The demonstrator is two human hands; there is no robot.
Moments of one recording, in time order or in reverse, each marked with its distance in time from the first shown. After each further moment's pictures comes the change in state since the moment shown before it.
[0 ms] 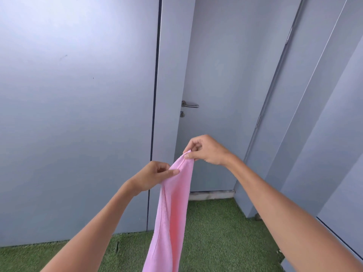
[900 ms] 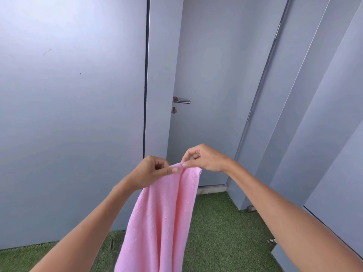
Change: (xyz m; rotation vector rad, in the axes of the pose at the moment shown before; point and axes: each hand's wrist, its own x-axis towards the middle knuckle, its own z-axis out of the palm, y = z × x) left_hand -0.003 0.016 0.018 0.128 0.062 0.142; right_hand -0.031 0.028 -0.001 -0.087 -0.148 0.029
